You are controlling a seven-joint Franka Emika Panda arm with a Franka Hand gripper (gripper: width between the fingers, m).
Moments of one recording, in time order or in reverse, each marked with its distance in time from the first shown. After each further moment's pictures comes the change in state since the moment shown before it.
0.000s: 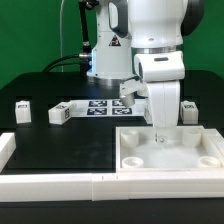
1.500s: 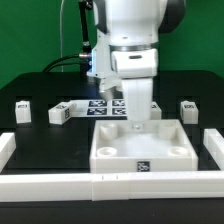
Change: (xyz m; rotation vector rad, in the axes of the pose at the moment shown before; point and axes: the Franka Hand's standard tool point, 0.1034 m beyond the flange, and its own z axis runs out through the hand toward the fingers) arm -0.028 -0.032 -0.003 0.027 -0.006 0.011
